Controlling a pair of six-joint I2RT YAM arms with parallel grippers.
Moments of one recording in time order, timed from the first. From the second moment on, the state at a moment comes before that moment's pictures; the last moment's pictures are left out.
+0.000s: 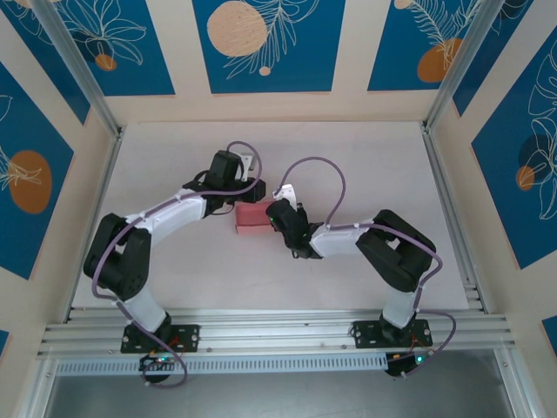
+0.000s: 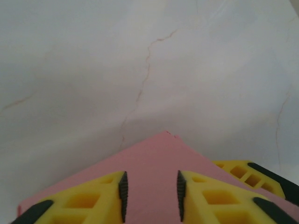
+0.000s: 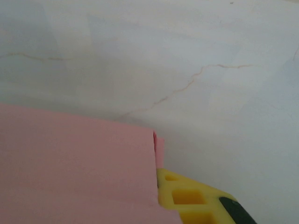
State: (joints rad) left arm -0.51 1.68 1.13 -0.18 0.22 -0.36; right arm 0.87 1.80 0.87 0.26 0.62 0.30
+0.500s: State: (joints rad) left arm -0.51 1.72 0.97 -0.01 0.25 -0.48; right arm 0.95 1.73 0.83 0.05 0.66 0.34
